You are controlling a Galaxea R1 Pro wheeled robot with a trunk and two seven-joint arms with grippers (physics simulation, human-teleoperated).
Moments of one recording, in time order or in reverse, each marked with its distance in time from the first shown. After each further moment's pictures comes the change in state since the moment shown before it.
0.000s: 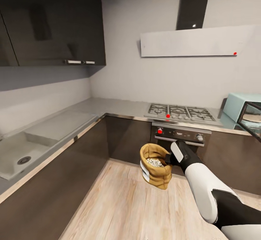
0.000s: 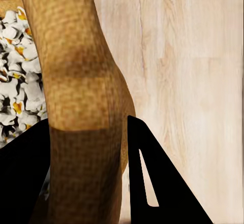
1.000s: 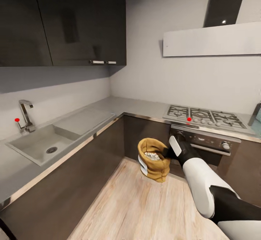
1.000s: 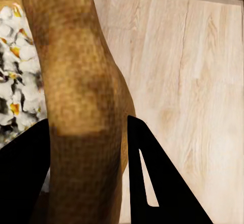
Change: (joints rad) left arm 0.000 -0.001 -0.002 0.000 0.000 0.000 0.001; right arm -0.037 0.025 -0.003 -0.054 0.007 0.055 -0.012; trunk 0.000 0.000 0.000
